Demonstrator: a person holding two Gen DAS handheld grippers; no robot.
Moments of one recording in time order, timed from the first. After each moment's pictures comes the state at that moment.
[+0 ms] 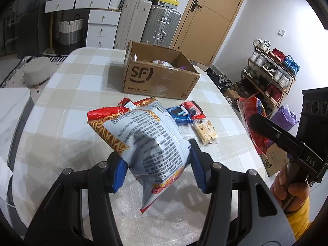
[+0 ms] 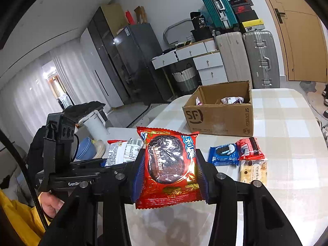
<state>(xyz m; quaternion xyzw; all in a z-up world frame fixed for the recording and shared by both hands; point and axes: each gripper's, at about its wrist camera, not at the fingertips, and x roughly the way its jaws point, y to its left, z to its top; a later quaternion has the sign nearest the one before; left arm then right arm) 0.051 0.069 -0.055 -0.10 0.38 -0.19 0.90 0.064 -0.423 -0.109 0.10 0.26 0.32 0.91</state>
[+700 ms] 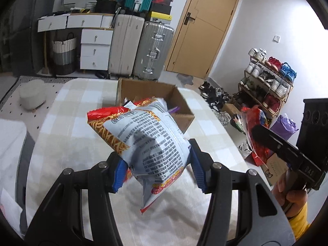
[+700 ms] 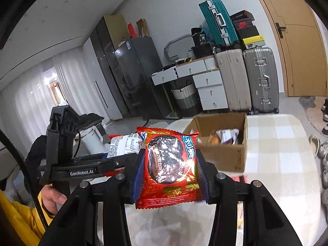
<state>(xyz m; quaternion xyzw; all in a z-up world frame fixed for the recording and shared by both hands) 0.116 0.057 0.025 -0.09 0.33 -0.20 0.92 0.110 -0.436 -0.045 0.09 0.21 0.31 0.92</state>
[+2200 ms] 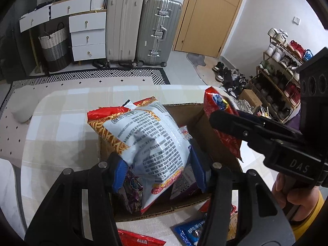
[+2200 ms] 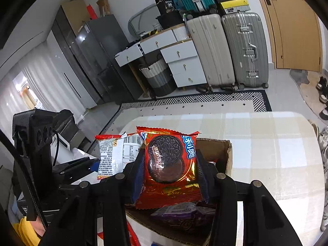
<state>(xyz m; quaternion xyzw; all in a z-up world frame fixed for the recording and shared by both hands) 0.461 -0.047 -0.024 -0.04 0.42 -0.18 0.89 0.396 -0.423 -0.083 0.10 0.35 0.25 0.90</state>
